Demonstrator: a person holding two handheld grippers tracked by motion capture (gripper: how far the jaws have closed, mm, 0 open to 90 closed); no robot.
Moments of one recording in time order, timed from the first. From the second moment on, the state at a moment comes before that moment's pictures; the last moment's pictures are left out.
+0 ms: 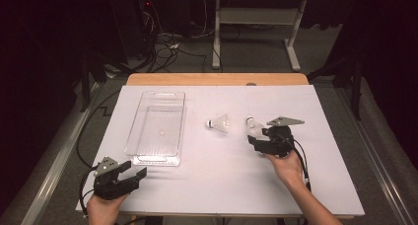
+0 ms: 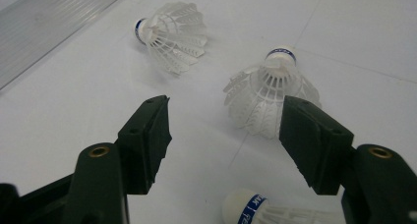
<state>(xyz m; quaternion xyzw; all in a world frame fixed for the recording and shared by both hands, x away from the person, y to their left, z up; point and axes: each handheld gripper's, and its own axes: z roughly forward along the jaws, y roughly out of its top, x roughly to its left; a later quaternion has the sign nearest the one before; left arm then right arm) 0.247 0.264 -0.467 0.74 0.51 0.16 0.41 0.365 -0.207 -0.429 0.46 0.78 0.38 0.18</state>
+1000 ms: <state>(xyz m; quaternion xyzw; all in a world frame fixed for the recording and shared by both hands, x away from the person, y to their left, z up) 0.246 0.262 -0.467 0.74 0.51 0.16 0.41 0.397 -0.190 -0.427 0.51 0.79 0.32 0.14</state>
